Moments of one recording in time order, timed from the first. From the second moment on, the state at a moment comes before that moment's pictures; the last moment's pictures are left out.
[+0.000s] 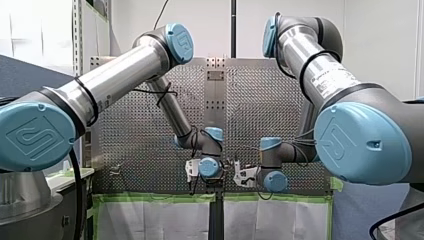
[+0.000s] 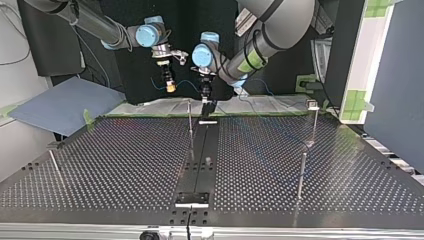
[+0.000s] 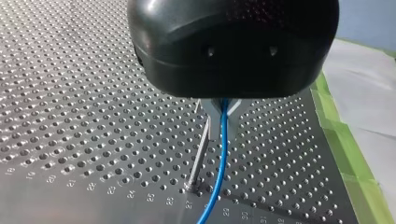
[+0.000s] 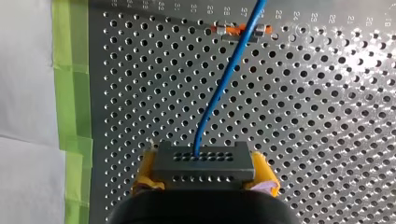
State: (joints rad) left arm -0.66 -2.50 -1.56 -2.41 -2.07 -1.76; right arm 2.06 -0.70 1.90 -1.08 1.51 1.50
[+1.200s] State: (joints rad) left arm -0.65 -2.50 -1.58 -2.33 -2.00 -1.72; right arm 2.02 -0.70 1.85 -1.05 1.52 1.49
